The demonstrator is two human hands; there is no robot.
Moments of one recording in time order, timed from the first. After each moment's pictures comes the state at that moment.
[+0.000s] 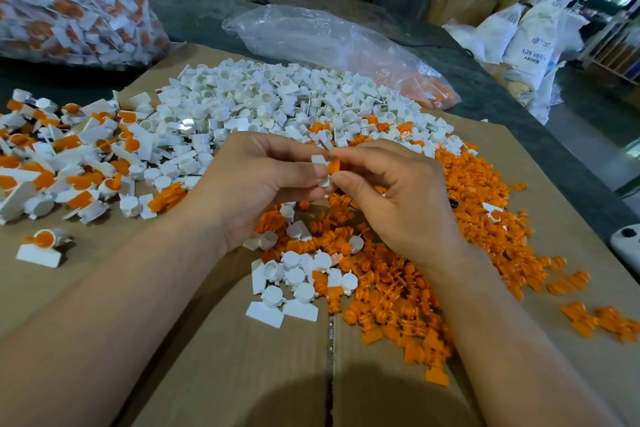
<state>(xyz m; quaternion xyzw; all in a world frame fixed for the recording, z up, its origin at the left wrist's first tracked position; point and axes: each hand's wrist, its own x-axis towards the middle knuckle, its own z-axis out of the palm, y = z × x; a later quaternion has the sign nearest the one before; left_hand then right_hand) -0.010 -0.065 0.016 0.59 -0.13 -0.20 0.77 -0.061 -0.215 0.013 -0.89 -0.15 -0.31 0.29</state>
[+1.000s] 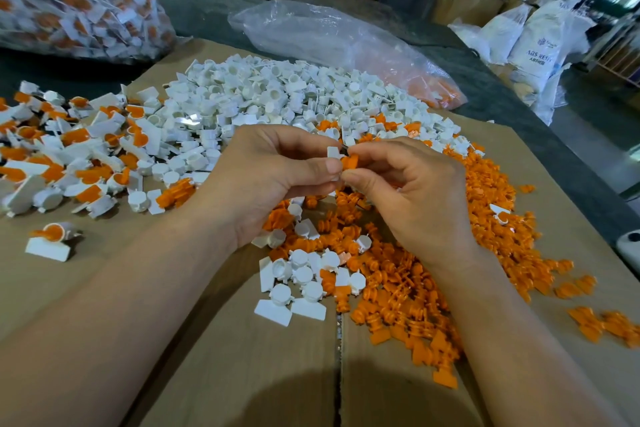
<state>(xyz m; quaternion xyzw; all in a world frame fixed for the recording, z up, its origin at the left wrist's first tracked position) -0.011 -0.064 0.016 0.58 -0.14 -0.19 0.78 -0.060 -0.215 0.011 -0.88 -0.13 -0.34 0.29</state>
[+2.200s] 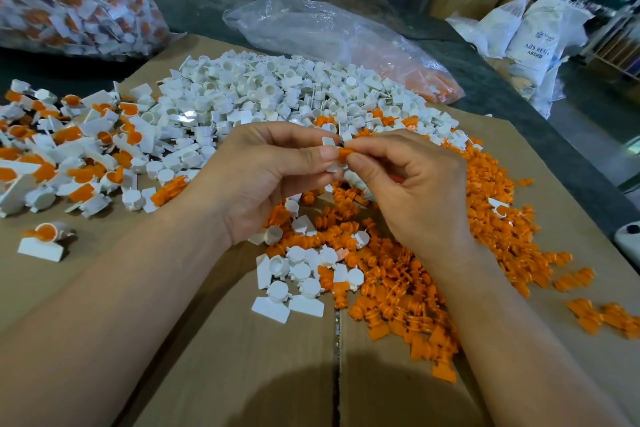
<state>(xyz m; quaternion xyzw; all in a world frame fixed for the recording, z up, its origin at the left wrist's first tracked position) -0.010 -0.063 0.018 0.54 -0.12 -0.24 0.80 -0.061 -0.213 0.013 -0.87 -0.13 -0.39 0.28</state>
